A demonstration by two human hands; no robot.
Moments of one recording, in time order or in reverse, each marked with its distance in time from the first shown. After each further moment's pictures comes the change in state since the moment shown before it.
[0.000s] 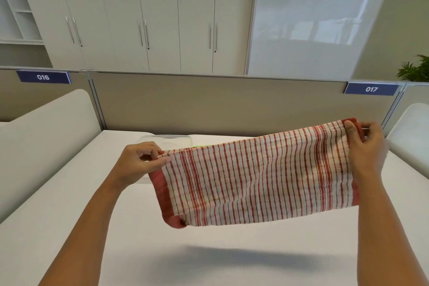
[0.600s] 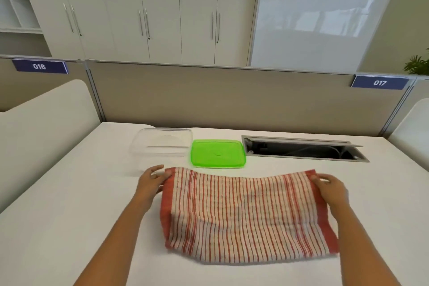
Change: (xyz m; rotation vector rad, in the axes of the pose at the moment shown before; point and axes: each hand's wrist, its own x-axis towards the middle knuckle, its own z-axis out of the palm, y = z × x) left_hand -0.013 -0.101 0.061 -0.447 0.276 -0.709; right_hand -0.059 0.098 0.043 -0.212 -0.419 0.432
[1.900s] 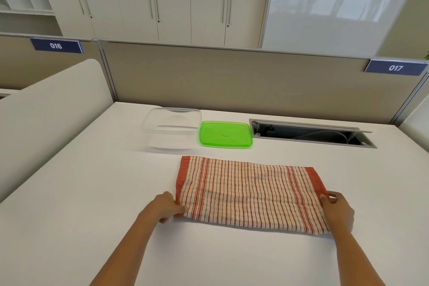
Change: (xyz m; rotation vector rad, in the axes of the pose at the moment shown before) left_hand -0.080 -0.049 -0.006 1.160 -0.215 -0.329; right_hand -0.042 0.094 0.014 -0.153 0.097 0.039
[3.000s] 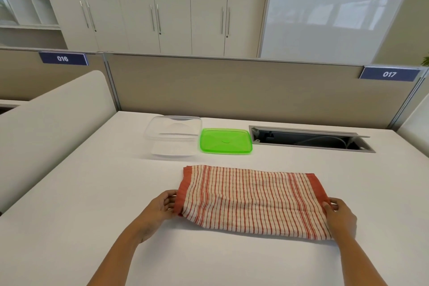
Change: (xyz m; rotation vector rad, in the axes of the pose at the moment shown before) left_hand -0.006 -0.040 0.007 -0.854 -0.066 0.467; right_hand 0.002 0.011 -0.005 0.045 -0.007 -0.031
